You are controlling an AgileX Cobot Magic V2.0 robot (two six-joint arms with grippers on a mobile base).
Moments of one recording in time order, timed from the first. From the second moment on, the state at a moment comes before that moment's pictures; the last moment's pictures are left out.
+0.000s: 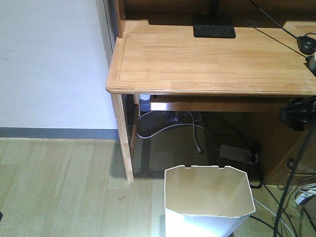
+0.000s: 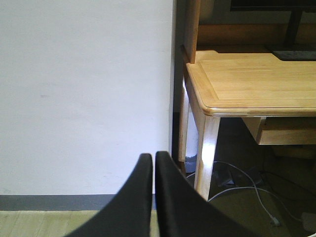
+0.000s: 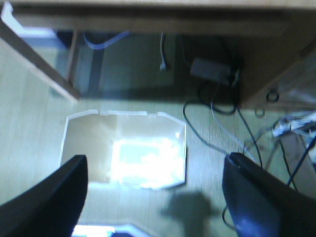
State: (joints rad) left arm -0.01 -0.01 0.03 -0.02 0.27 -0.02; right arm -0.06 1.19 -0.81 0.08 0.73 -0.13
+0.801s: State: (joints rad) left arm -0.01 -0.01 0.03 -0.02 0.27 -0.02; right arm -0.22 2.05 -0.83 0.28 0.31 -0.54
